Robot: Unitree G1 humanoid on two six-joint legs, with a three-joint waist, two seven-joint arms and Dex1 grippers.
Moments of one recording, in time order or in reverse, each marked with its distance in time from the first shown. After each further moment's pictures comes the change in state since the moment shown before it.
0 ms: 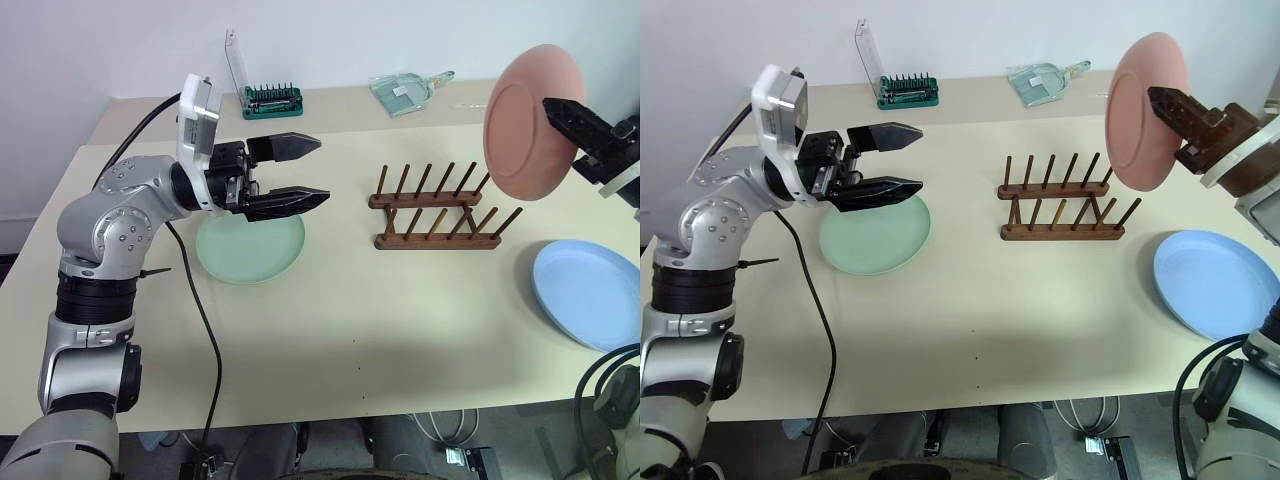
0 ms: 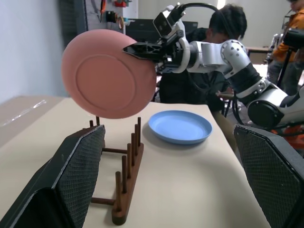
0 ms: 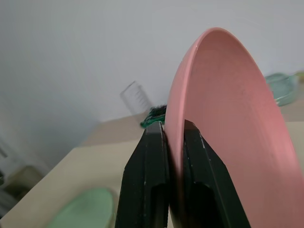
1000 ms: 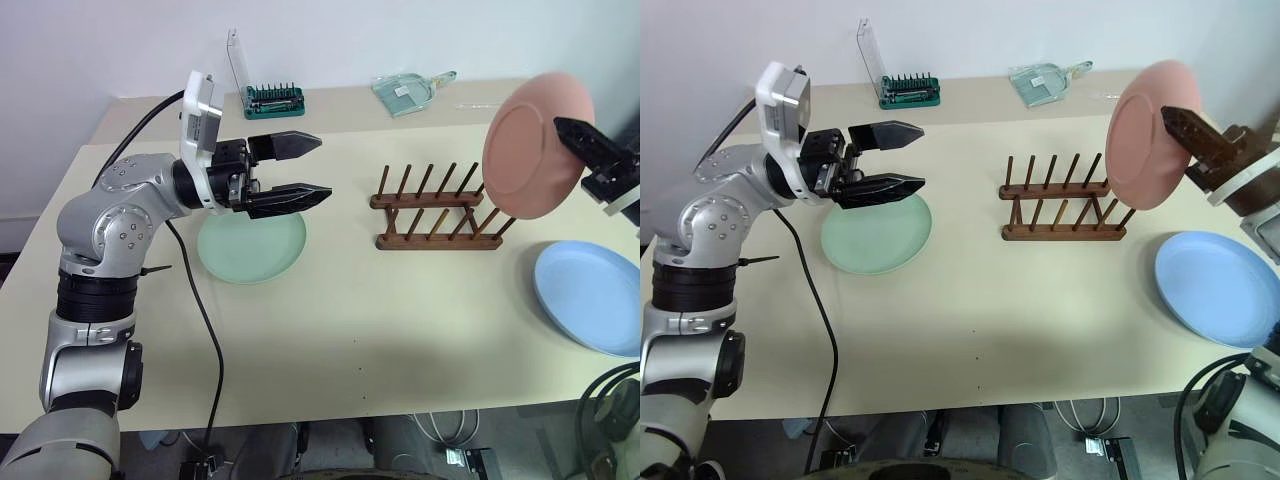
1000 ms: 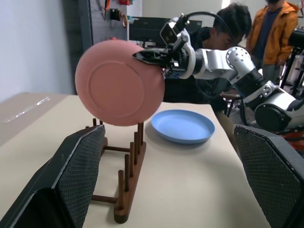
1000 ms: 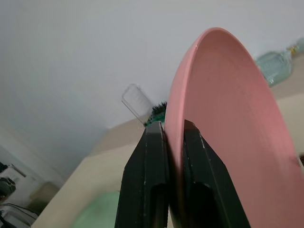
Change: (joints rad) left arm -0.012 0.000 0.002 0.002 0.002 0.027 0.015; right arm 0.107 0.017 -0.046 0.043 0.094 0.024 -0.011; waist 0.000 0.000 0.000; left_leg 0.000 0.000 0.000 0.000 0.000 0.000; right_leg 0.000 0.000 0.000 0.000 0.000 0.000
